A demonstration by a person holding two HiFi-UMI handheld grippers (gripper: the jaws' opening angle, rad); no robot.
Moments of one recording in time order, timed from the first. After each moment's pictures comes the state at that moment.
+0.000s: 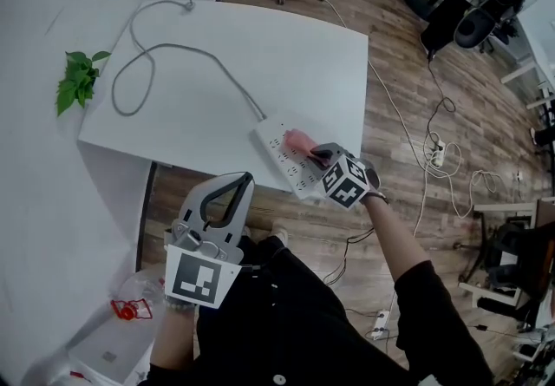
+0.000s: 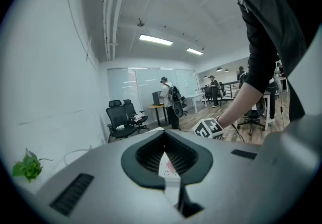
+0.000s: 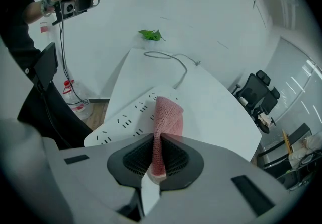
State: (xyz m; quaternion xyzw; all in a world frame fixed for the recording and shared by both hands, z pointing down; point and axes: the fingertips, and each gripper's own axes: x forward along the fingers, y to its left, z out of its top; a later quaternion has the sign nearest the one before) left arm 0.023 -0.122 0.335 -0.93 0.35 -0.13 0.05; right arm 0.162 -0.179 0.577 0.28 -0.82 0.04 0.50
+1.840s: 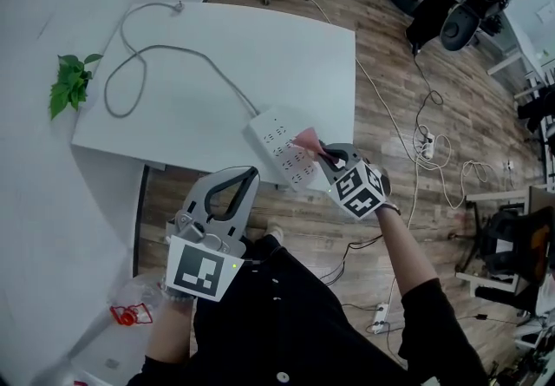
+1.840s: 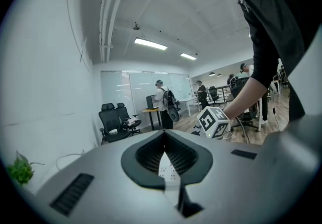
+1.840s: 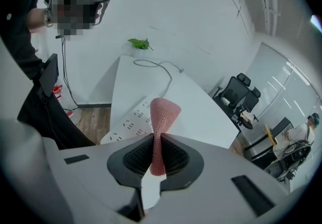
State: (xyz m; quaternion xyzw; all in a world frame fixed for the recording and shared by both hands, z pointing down) left arm 0.031 -0.111 0.327 -0.94 0.31 -0.10 0.06; right arm 0.188 -0.155 0.517 0.36 -0.80 0.03 0.48
